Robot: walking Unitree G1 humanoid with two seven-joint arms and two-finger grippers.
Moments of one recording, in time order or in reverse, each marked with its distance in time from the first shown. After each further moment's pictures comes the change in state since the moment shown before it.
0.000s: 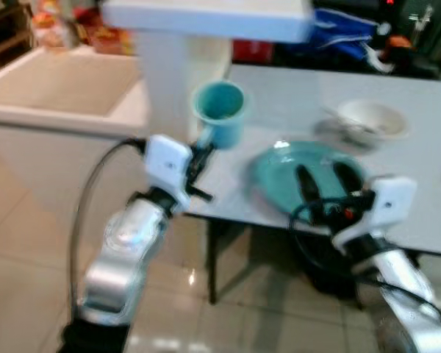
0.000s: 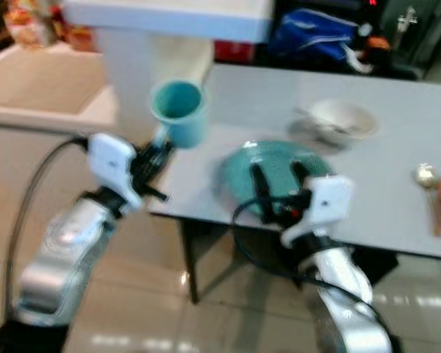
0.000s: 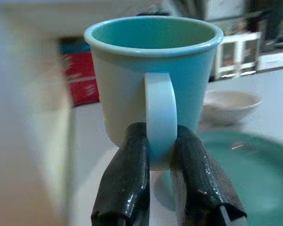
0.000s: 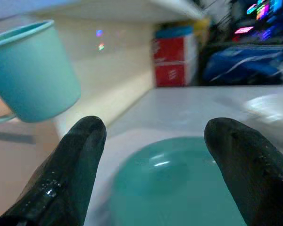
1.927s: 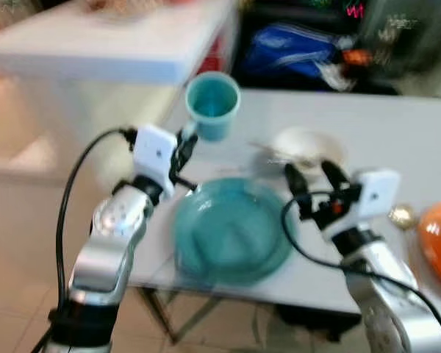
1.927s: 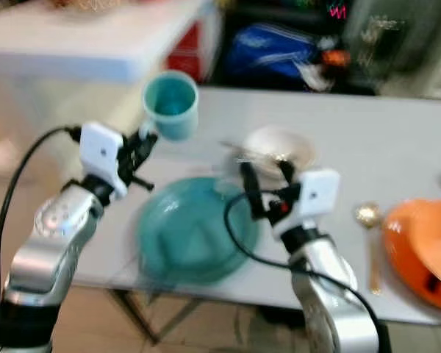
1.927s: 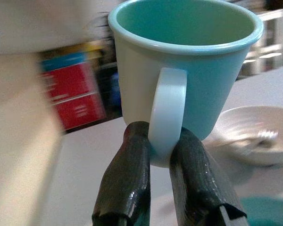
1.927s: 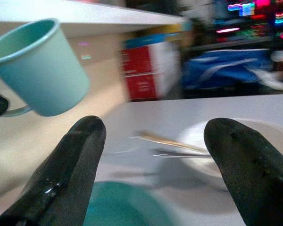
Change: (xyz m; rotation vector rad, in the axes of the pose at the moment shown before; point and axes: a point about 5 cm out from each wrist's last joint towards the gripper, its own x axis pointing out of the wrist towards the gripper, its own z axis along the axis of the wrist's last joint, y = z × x) left arm 0.004 0.032 -0.003 0.099 0.046 0.056; right arm 0.011 0.011 -0.005 0.063 0.026 0.044
